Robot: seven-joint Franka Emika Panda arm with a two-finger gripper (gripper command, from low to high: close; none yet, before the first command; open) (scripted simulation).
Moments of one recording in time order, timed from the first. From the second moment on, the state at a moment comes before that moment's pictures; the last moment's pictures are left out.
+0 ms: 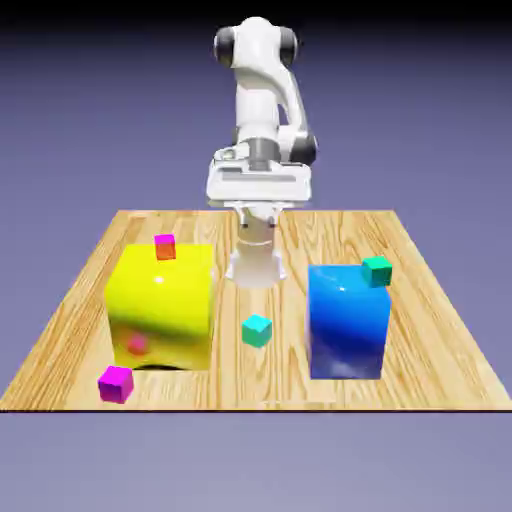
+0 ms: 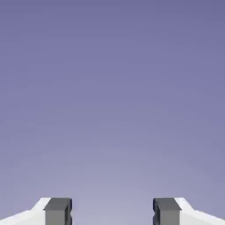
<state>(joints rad) 0.01 -0.54 0.00 -2.83 0.00 3.03 0.79</state>
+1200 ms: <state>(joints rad) 0.04 -0.07 -0.03 -3.00 -0.01 2.93 1.42</state>
